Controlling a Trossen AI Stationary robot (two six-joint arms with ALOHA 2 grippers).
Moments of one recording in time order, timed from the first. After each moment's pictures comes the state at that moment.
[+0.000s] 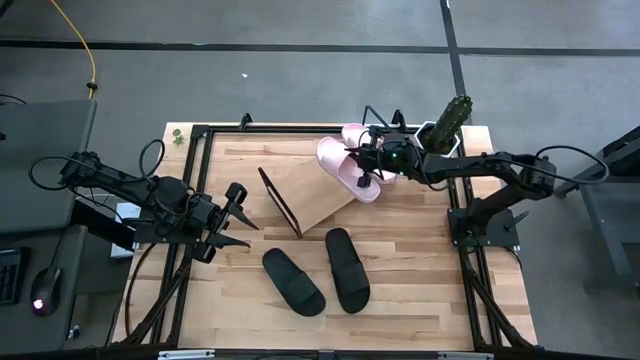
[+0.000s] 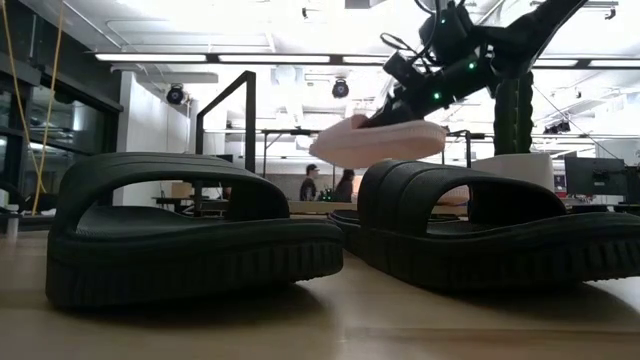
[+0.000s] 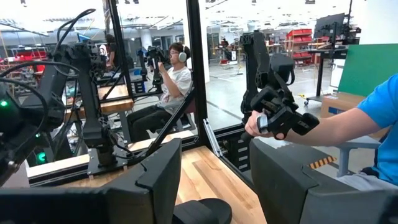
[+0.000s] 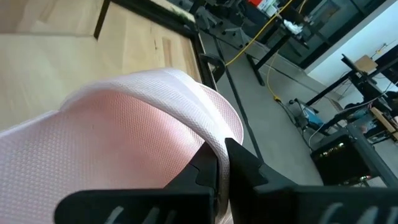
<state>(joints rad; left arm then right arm) -0.22 0.67 0.54 0.18 0.08 0.09 -0.40 1.45 0.71 0.42 0.05 -0.62</state>
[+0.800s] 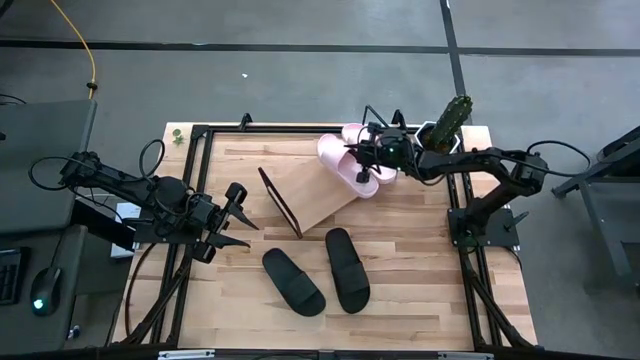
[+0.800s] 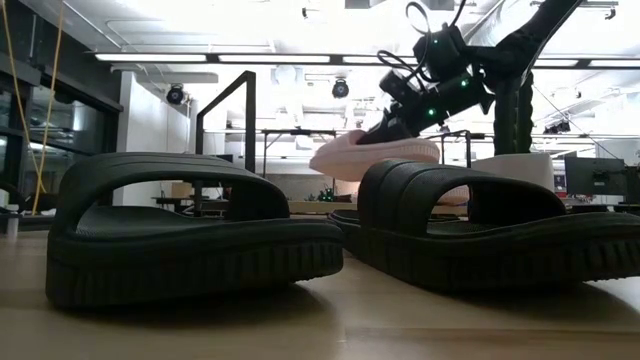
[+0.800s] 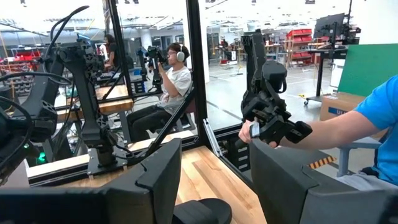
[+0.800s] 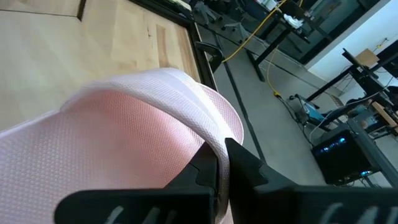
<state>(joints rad) -0.22 0.67 0.54 0.18 0.08 0.09 -0.48 1.53 0.71 0.50 0.00 -0.63</state>
